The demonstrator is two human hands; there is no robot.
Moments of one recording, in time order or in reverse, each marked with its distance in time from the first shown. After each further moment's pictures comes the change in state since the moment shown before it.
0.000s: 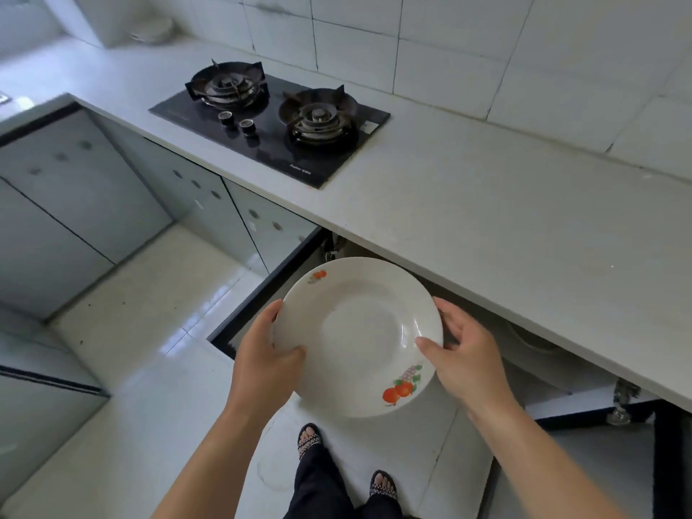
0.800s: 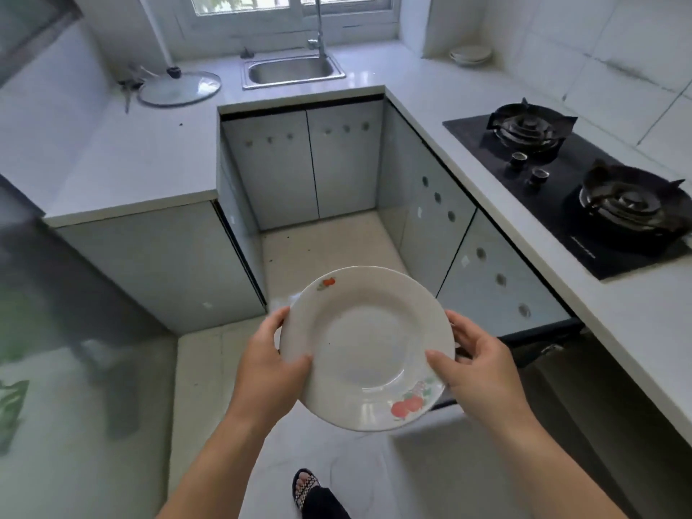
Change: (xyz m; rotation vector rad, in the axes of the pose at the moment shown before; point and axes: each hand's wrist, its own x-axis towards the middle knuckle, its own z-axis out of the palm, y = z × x) left_hand -0.024 -0.113 -0.273 -0.217 0.634 -0.167; right_hand -0.026 -0.097 0.311 -0.084 -0.657 -0.157
